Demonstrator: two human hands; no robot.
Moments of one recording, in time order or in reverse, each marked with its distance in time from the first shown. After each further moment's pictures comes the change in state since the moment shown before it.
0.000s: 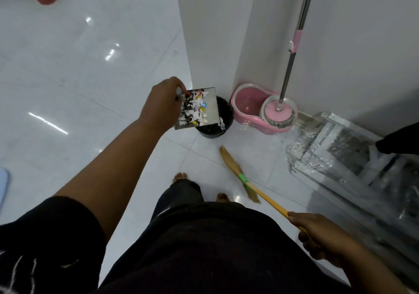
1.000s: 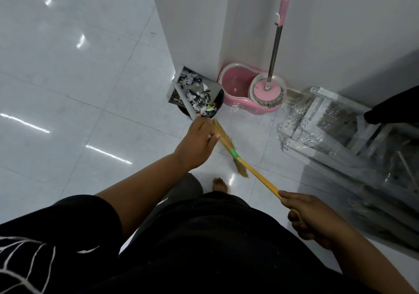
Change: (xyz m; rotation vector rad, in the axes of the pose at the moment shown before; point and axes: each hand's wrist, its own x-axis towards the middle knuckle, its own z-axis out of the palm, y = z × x) left_hand -0.072 0.003 0.119 -0.181 -0.389 0.279; right_hand 0.003 -0.004 0.020 0.192 0.036 -0.053
